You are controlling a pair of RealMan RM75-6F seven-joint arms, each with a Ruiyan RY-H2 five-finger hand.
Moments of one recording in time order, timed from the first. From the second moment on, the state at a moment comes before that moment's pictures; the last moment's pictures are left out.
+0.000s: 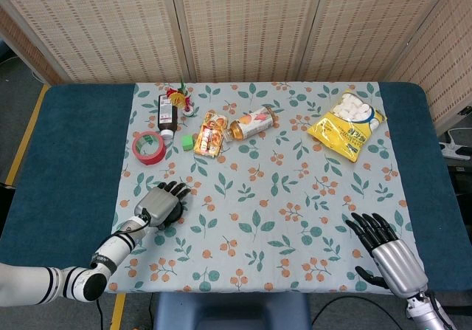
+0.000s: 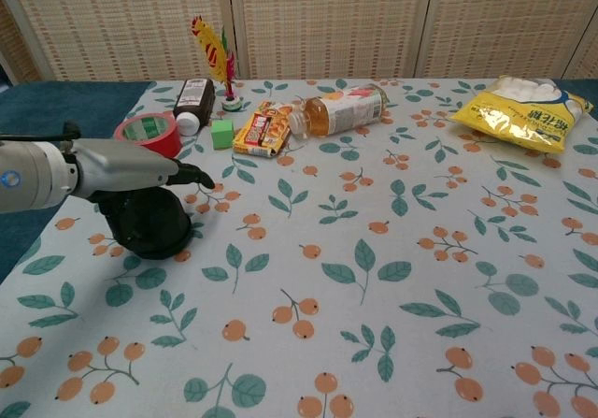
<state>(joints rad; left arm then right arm) -1.00 -1.39 0.07 -1.67 0.76 0.86 0.60 0.09 -1.11 -0.12 -1.67 -1.80 1.47 -0.07</state>
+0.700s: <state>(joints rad) -0.98 -1.34 0.09 -1.69 0.77 0.90 0.68 0.09 -1.11 -0.12 -1.67 -1.80 1.46 -0.07</state>
